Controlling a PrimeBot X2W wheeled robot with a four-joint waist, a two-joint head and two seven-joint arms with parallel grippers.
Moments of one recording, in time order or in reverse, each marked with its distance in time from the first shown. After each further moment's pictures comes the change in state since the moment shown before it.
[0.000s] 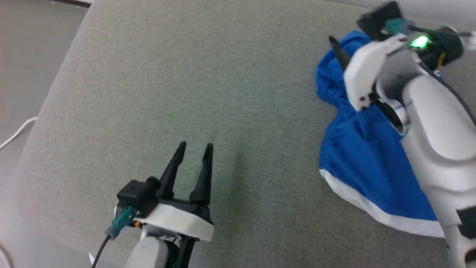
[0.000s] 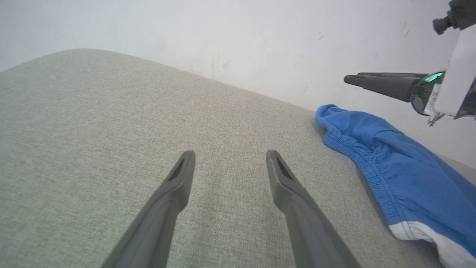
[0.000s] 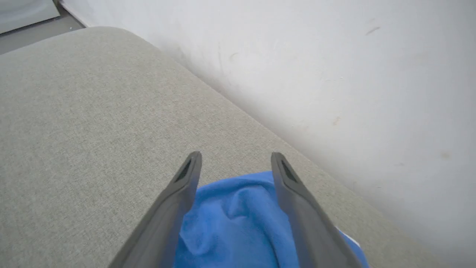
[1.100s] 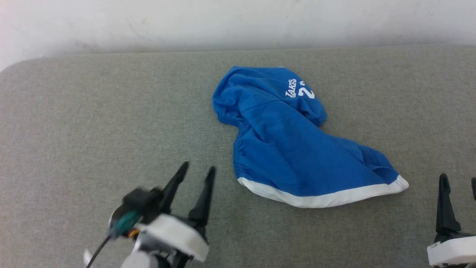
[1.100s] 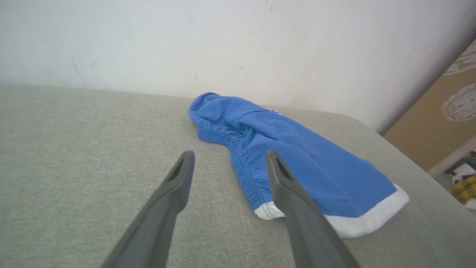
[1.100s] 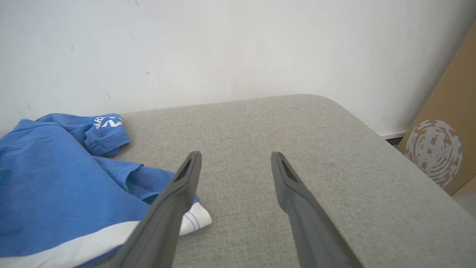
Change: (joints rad) left arm 0.129 0.038 0.041 -0.115 0.068 -0.043 0.144; right arm 1.027 0.157 -0.651 -0.662 0.010 0.000 -0.395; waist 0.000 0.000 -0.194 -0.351
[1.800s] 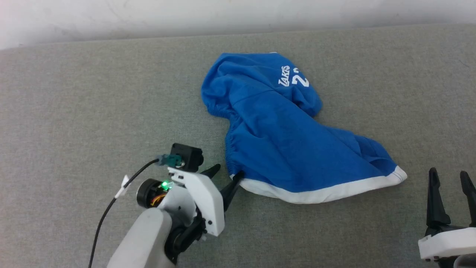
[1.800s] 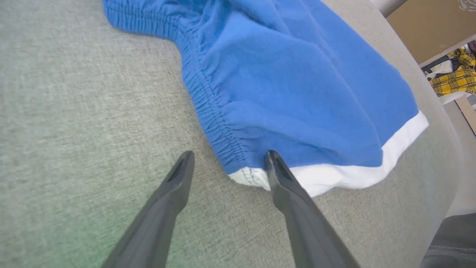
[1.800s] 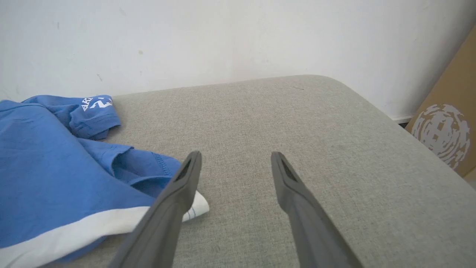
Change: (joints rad) left arm -0.286 0.063 -0.181 0.183 -0.190 0.020 0.519; right arm -0.040 0.000 0.026 0.042 -0.004 0.000 -0.009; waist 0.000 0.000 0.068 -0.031
